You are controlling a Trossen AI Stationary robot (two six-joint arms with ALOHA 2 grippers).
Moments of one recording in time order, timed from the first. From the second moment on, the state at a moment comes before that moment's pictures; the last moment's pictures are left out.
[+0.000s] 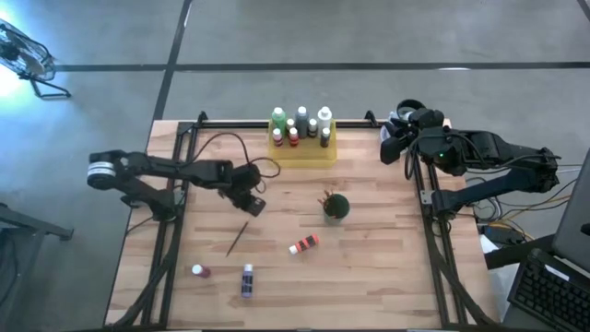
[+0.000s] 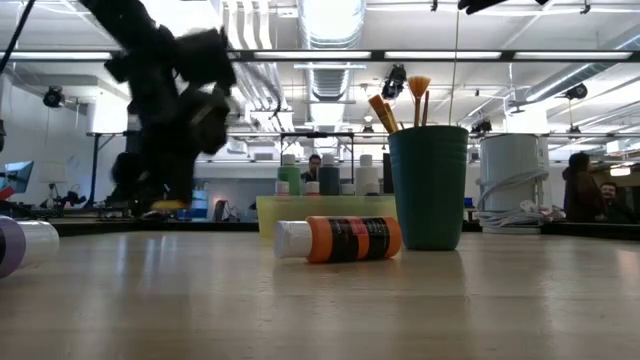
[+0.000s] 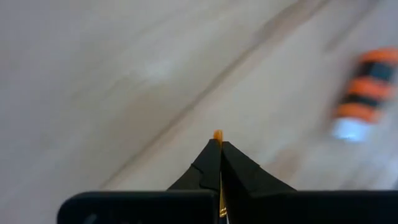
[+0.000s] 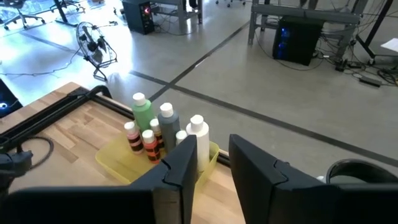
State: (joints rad) left arm 0.18 1.35 0.73 -0.49 0.25 -0.83; right arm 0.01 0.98 1.30 -0.91 0.89 0.57
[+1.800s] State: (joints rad) left arm 0.20 1.35 1.50 -0.10 0.30 -0.20; right arm 0.01 1.35 1.31 0.06 0.16 0.27
